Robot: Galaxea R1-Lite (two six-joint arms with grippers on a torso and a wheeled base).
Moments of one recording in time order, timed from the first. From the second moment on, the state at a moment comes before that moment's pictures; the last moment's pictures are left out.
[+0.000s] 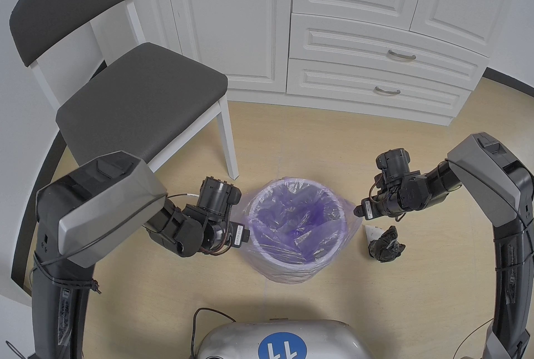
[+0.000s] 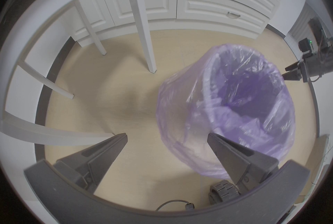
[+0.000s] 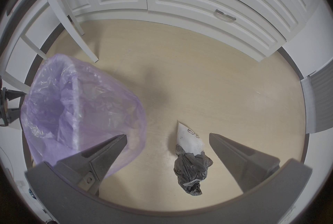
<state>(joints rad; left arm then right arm) -0.49 2.42 -1.23 -0.40 0.25 -0.14 0.23 2.42 -1.42 -0.19 -0.18 -0.02</state>
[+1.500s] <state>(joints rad) -0.39 2.63 -1.53 -0.41 0.28 -0.26 0.33 2.73 -1.85 -0.16 -0.21 0.34</state>
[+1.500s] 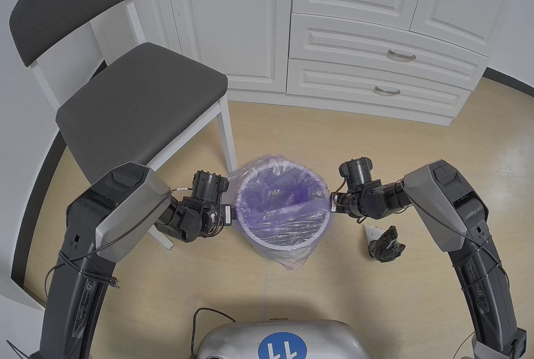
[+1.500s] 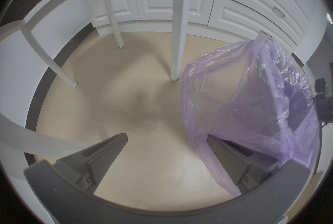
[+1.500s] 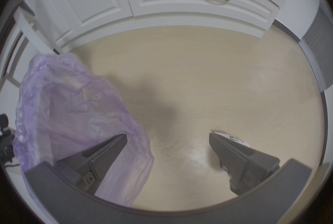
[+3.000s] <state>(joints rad) -0.50 2.63 -1.47 -0.38 0.32 -0.30 0.34 2.49 -1.71 -0.06 -0.24 0.33</state>
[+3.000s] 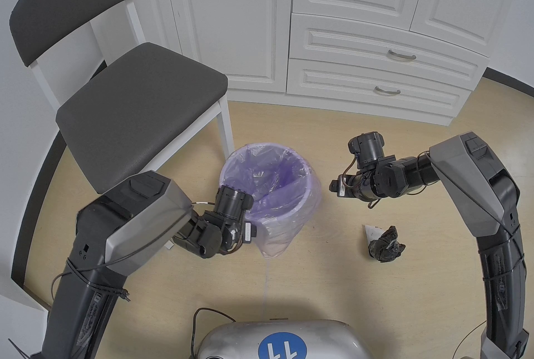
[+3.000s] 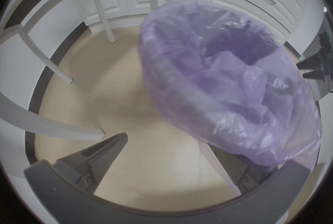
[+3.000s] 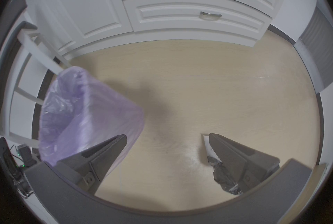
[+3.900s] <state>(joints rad) -0.53 2.29 -1.15 -0.39 0.33 -0.10 0.47 2.40 -1.61 -0.15 -0.26 0.38</state>
